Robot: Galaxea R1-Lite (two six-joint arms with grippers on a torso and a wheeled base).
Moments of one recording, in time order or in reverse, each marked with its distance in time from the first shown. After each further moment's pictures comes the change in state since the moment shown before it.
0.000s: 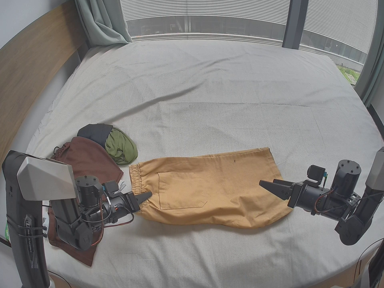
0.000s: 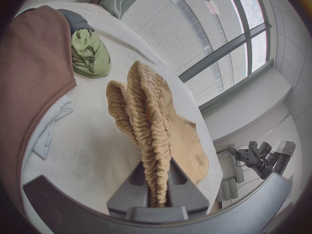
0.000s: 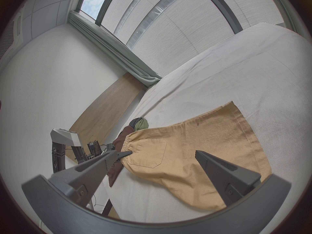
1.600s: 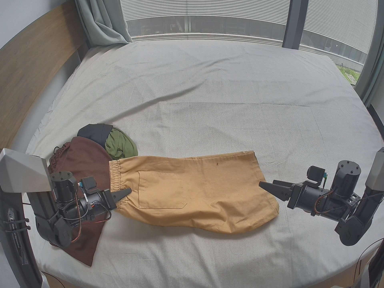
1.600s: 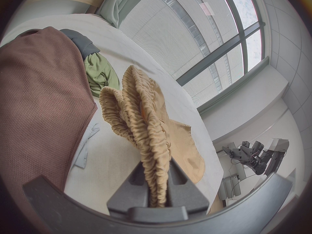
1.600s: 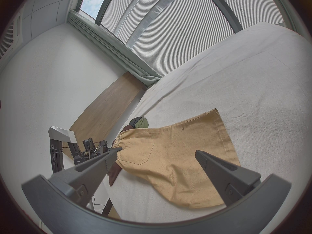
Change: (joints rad) left arm 0.159 -0.114 0.111 0.000 -0.142 0.084; right arm 0.003 0.001 0.005 0.000 0.000 -0.001
